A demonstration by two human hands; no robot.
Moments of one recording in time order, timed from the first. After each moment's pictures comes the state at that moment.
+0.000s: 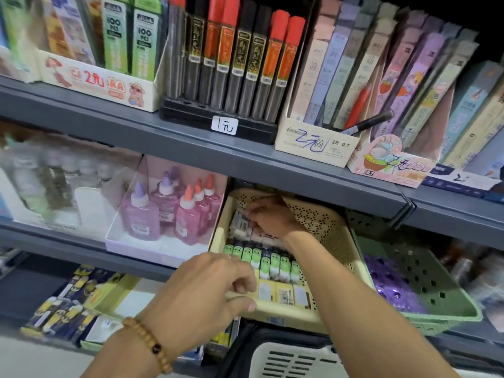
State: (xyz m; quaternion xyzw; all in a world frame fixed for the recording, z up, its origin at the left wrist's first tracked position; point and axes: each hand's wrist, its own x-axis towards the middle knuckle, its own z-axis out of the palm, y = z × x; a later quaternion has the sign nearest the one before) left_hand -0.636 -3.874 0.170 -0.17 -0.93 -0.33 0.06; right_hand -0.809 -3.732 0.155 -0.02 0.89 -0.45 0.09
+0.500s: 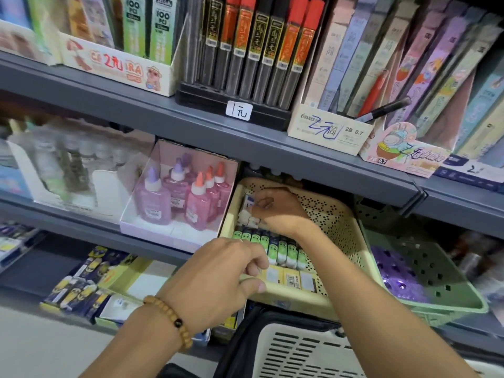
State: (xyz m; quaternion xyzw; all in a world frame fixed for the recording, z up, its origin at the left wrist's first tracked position) left_hand -0.633 -3.870 0.160 -0.16 -0.93 -0.34 0.04; right_hand -0.790 -3.728 0.153 -0.11 0.94 -0.33 0.04
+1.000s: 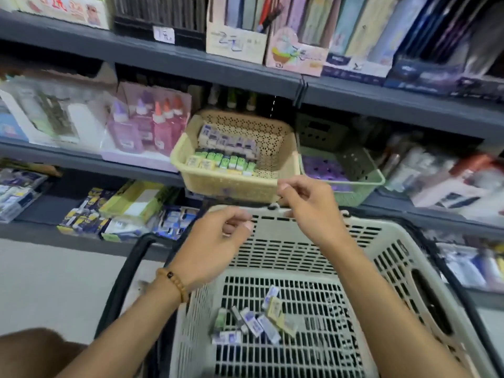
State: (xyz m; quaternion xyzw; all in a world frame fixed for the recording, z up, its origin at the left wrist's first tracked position) left_hand -0.513 -3.765 0.133 -0.05 -0.84 -0.54 -0.01; right_hand -0.562 -3.588 0.165 -0.06 0.86 -0.51 -0.07
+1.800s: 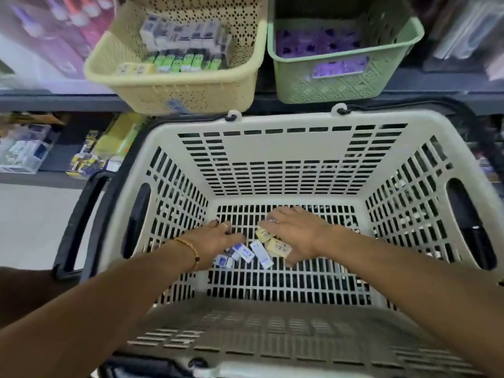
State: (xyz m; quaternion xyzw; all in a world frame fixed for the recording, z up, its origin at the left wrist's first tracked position) left_hand -0.499 -3.731 -0.044 -0.25 -0.90 0.07 -0.34; right_hand -0.537 -3.500 -0.055 -0.42 0.87 0.03 0.26
